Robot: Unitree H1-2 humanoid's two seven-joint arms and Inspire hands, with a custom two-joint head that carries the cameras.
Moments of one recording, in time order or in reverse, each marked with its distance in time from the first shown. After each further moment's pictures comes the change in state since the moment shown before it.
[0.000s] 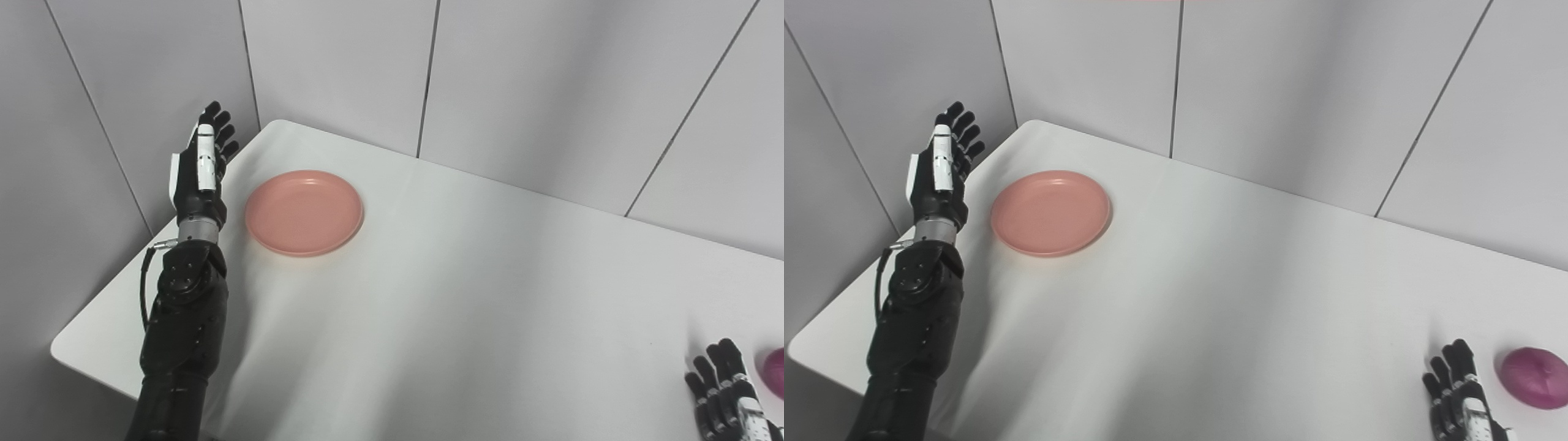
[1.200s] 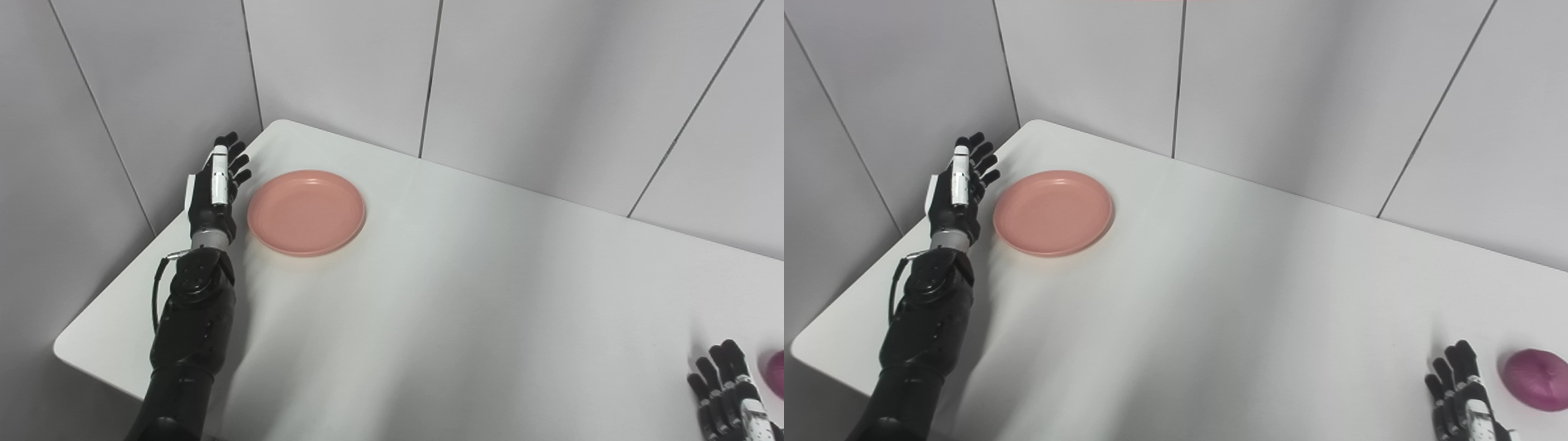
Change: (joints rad) left arm -0.028 0.014 -0.025 0.171 0.004 0.006 0.002; right arm 0.001 -0.001 -0.004 0.001 0.002 -0.001 0.004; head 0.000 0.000
